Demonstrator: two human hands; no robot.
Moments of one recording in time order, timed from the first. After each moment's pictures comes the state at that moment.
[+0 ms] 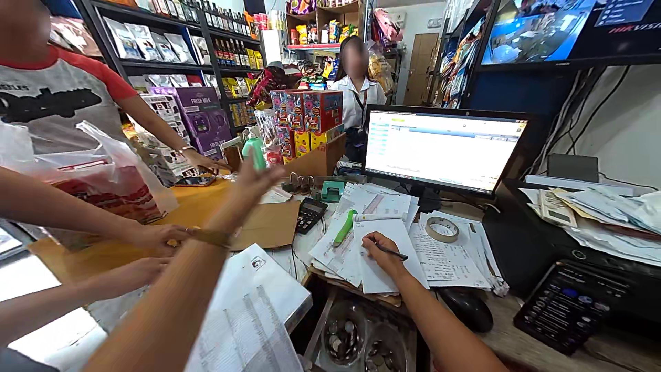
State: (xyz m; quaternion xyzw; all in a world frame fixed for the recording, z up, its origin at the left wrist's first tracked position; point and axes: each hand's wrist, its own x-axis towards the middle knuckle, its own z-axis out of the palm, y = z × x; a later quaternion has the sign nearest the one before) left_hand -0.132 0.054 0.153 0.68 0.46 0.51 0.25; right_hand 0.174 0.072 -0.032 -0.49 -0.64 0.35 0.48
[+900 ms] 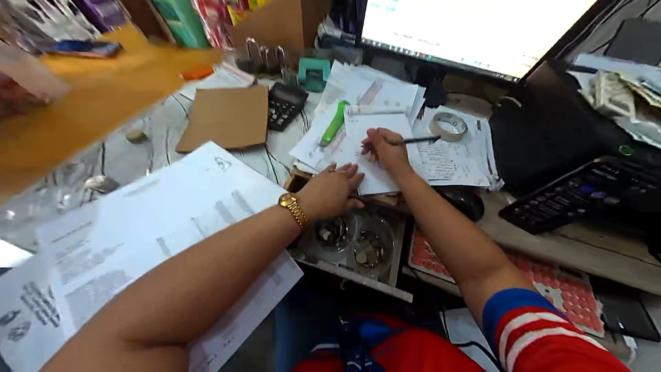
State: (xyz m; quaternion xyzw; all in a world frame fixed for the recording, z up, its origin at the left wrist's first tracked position) left_hand -0.011 0.029 -0.014 0.92 0.35 -0.01 0.16; right_hand 0.174 0.070 -0.036 -0.48 -0.65 0.31 0.50
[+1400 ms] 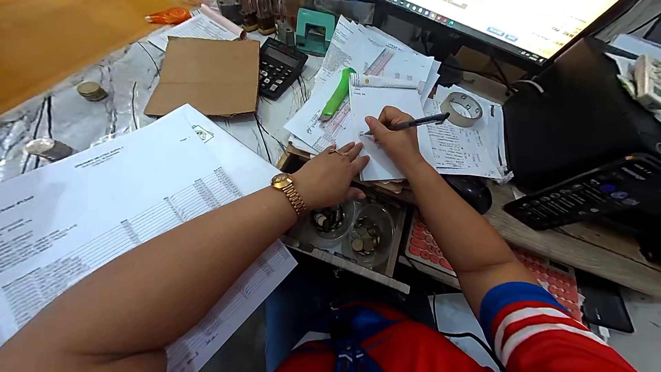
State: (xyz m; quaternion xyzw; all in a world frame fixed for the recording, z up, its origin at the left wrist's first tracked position) left_hand -0.012 0.032 -0.017 0.93 0.34 -0.04 0.16; right_hand 0.179 0.078 -0.046 -0.49 -0.70 0.22 0.47
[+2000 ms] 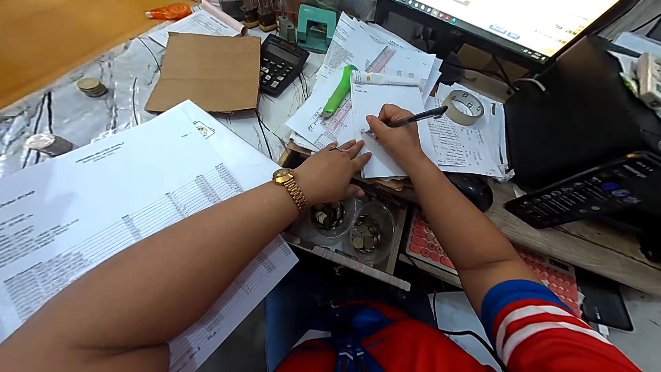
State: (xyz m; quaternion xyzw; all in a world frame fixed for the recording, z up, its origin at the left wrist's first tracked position) left_hand -0.011 0.035 -0.011 0.92 0.34 -0.07 0.17; right_hand 0.179 0.079 -0.044 -0.50 -0.71 0.22 0.45
